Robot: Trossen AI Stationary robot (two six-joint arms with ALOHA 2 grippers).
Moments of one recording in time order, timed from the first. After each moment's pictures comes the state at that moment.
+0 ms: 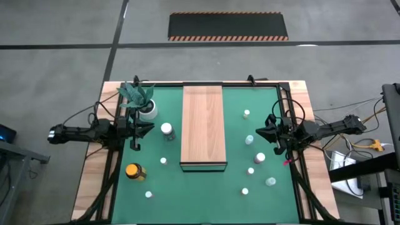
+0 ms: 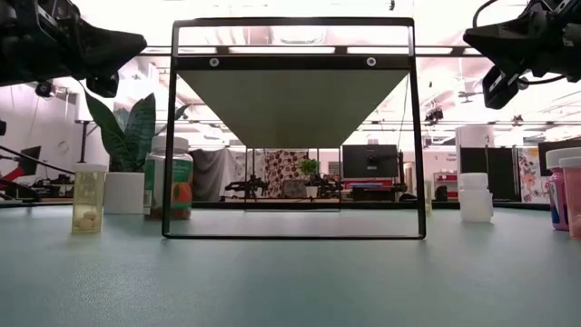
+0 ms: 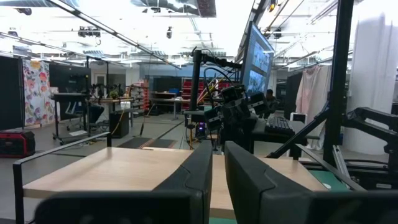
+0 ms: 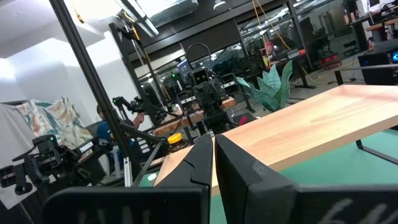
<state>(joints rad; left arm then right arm) -0.06 0.06 0.00 0.28 -0.20 0.01 0.22 0.16 0.01 0.35 0.24 0.33</state>
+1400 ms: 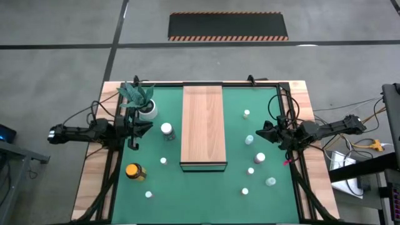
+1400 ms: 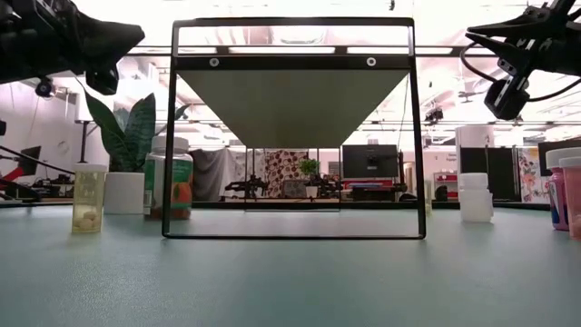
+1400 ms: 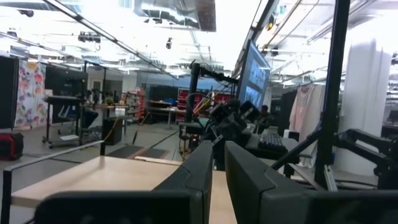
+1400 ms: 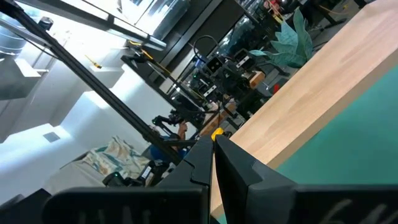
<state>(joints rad) -0.06 0.06 0.00 0.34 -0.19 -0.05 0.22 0.16 0.01 0.34 0.20 0.79</state>
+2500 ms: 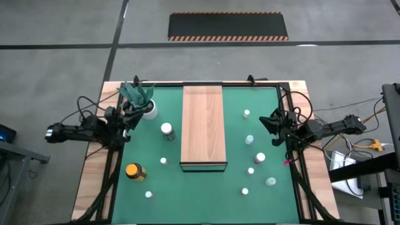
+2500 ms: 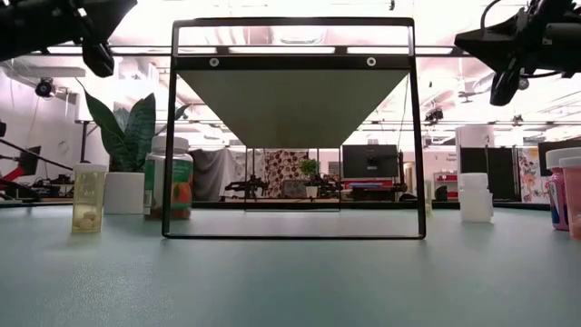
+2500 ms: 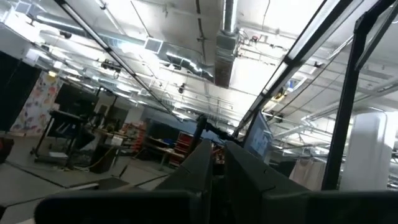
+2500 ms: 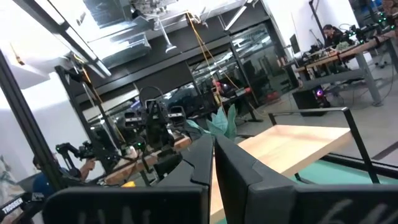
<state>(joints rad) -0.06 0.14 0.09 0.55 -0.30 -0.22 0.22 0.16 0.01 0.46 0.50 0.26</state>
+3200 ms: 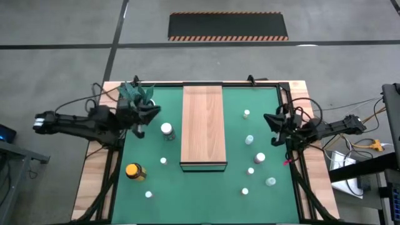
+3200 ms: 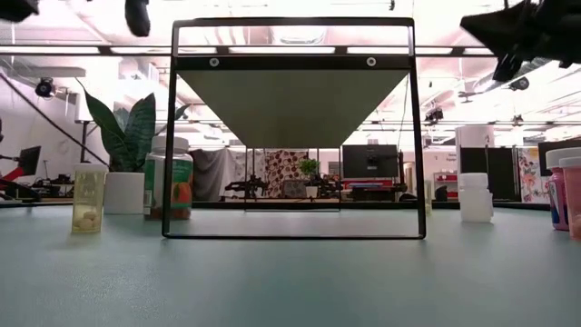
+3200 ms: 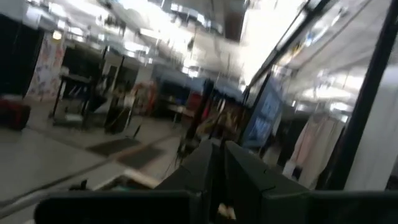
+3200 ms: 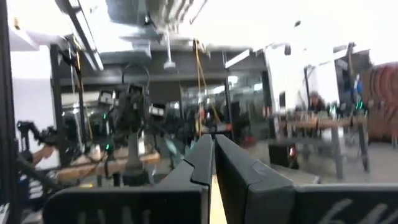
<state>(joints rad) -0.06 0.66 0.51 0.43 -0.30 -0.23 0.22 0.16 0.01 0.61 0.49 -0.16</state>
